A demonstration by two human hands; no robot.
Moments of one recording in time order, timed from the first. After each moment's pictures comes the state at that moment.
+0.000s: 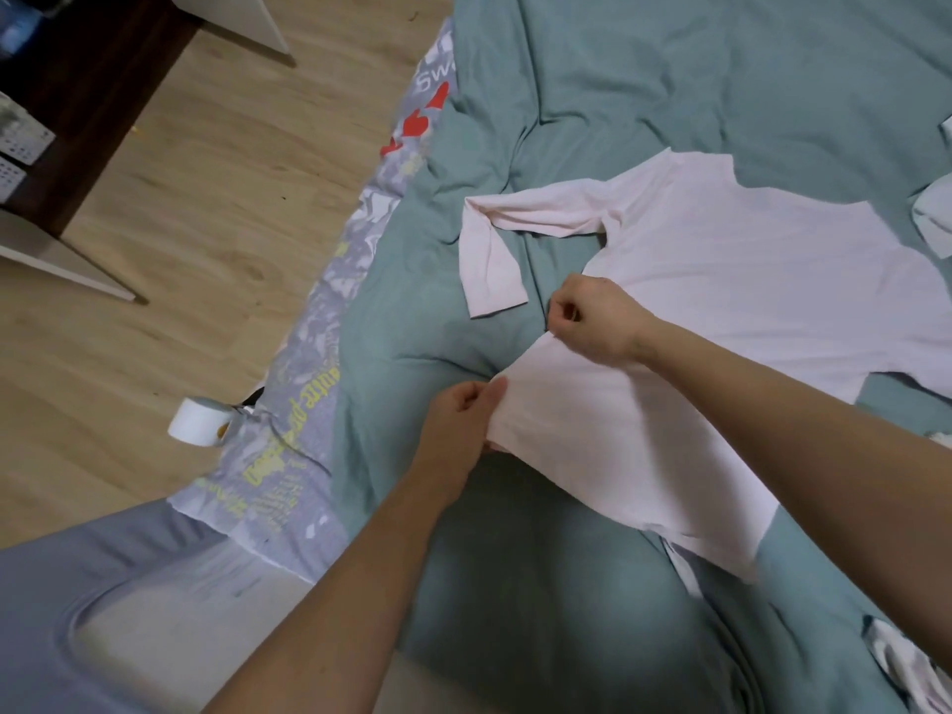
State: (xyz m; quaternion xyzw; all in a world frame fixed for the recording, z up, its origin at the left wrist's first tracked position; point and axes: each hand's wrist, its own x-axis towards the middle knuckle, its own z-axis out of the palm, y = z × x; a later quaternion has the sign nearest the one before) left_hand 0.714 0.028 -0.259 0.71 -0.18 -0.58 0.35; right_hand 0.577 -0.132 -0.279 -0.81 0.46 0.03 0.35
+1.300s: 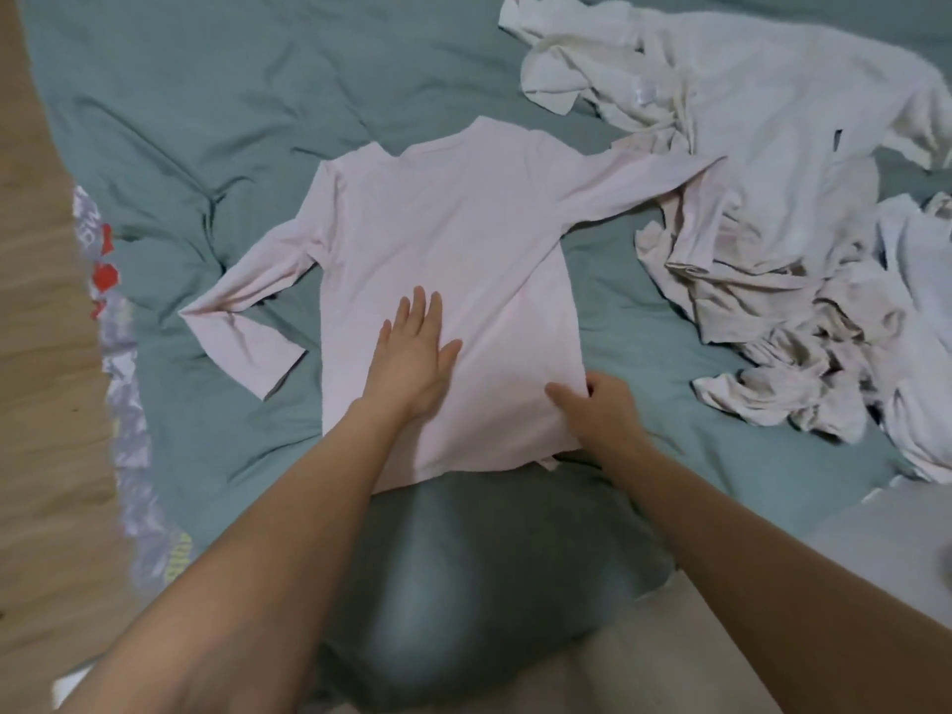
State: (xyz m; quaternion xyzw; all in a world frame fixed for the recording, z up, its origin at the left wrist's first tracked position) left_hand 0.613 -0.059 -0.282 0.48 -0.83 -0.26 -0.12; right_hand 0.445 0.070 -0.251 -0.22 0.84 -0.26 0.42
